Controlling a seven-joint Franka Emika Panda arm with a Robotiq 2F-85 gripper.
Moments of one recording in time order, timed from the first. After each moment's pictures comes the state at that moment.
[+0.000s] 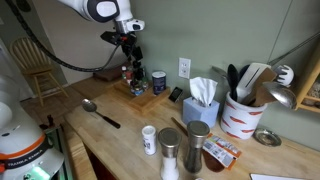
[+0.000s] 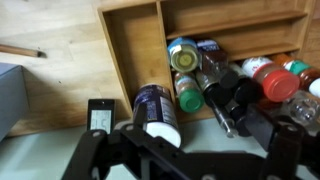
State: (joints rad) arm 0.04 -0.32 0.05 -2.35 0.09 2.24 -0.02
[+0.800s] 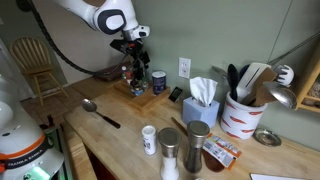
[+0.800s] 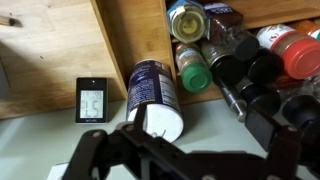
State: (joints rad) arm 0.05 -0.20 0.05 -2.35 0.09 2.45 -0.02
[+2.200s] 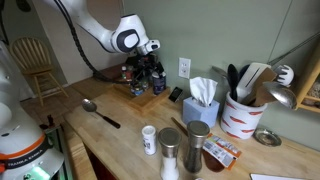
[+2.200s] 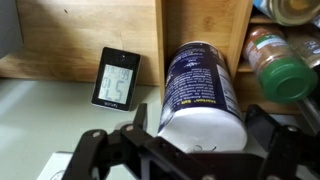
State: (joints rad) arm 0.02 0.03 0.01 -2.30 -0.17 2.70 -0.03
